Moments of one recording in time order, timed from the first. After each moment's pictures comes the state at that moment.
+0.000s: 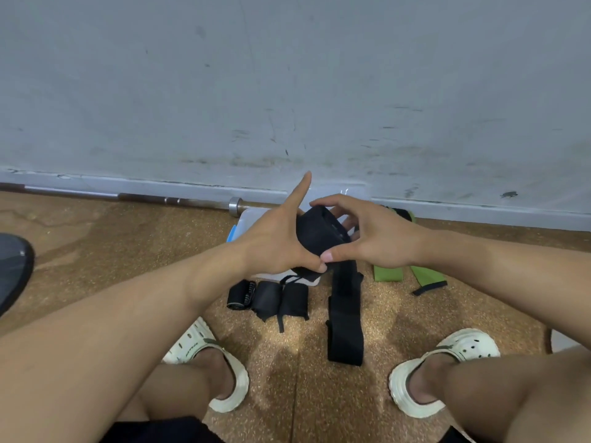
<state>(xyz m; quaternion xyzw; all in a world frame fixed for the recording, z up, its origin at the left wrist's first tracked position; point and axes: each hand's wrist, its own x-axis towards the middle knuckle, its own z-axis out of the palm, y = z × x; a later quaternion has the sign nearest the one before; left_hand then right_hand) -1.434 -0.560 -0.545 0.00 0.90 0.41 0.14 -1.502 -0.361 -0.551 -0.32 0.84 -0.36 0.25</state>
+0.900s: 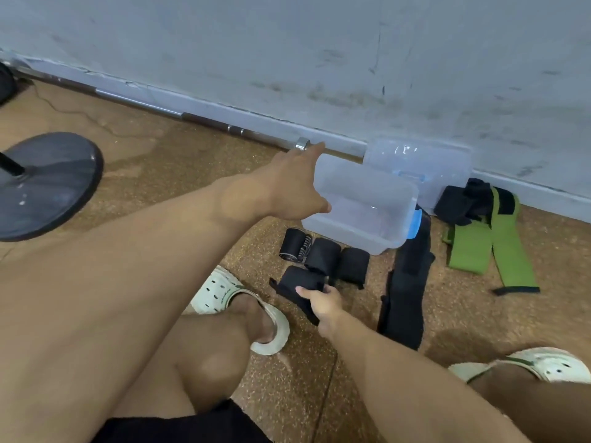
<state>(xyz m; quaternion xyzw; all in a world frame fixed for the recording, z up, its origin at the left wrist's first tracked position) -1.435 -0.679 -0.591 -0.10 0.95 0.23 0.17 -1.376 -0.534 -0.871 0.28 0.66 -0.54 0.44</state>
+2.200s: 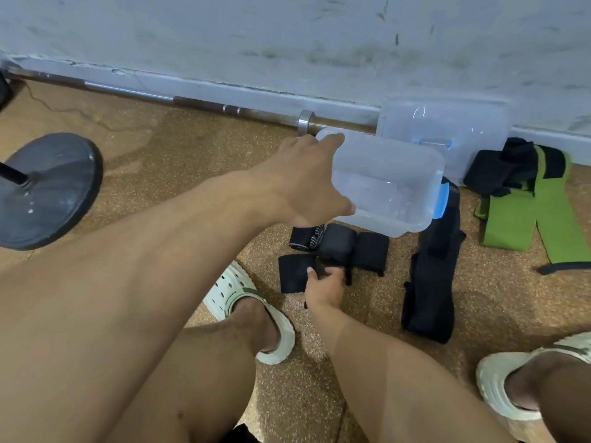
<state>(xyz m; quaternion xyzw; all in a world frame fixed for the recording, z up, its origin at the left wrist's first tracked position) -1.448 -0.661 -0.592 -0.09 0.95 0.18 0.24 -1.370 -0.583 -0.906 0.24 0.80 -0.45 0.31</state>
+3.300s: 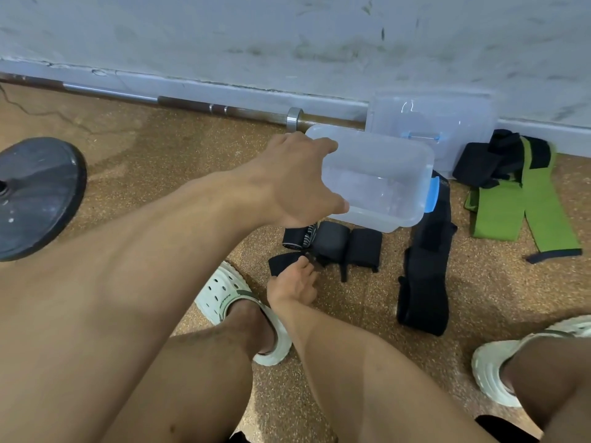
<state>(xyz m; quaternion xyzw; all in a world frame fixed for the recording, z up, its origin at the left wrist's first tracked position) -1.447 -0.660 -0.586 -0.07 0.95 0.16 0.25 -1.358 -0.633 -0.877 0.07 0.91 -0.23 0.34</state>
